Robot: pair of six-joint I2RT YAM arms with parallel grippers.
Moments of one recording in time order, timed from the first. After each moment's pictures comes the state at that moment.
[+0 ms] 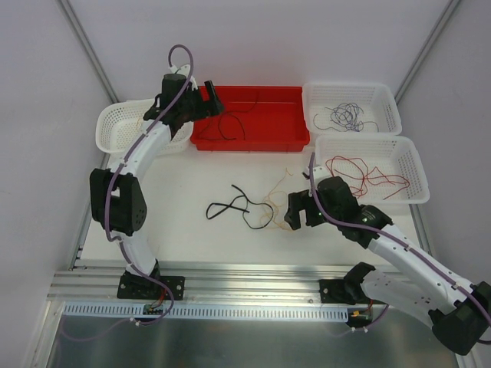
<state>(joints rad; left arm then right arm) -0.22 1.84 1.66 -0.27 0.18 -0.45 0.70 0.87 0.72 -0.59 0.03 0.32</state>
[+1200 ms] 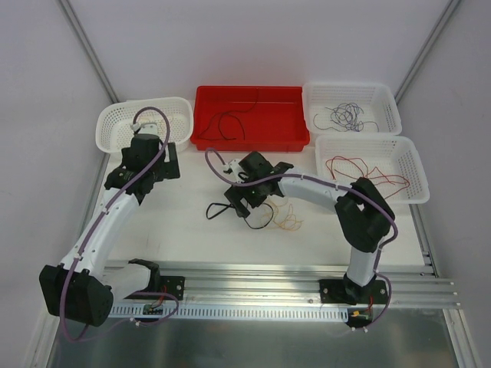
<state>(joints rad) -0.21 1.10 1.00 -0.62 -0.30 -0.22 0.85 1.82 1.28 -0.51 -0.17 -0.02</state>
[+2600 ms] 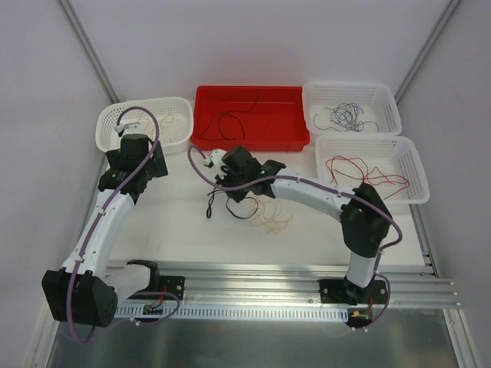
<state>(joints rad) -0.10 1.08 0.98 -0.61 -0.40 -0.22 0.97 1.87 1.45 -0.50 -0.04 -0.04</state>
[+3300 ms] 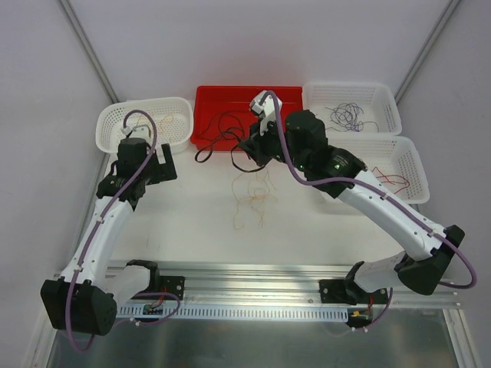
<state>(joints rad) -0.10 1.04 0.95 -0.58 -0.17 -0.23 0.88 1.38 1.55 -0.40 -0.05 0.05</state>
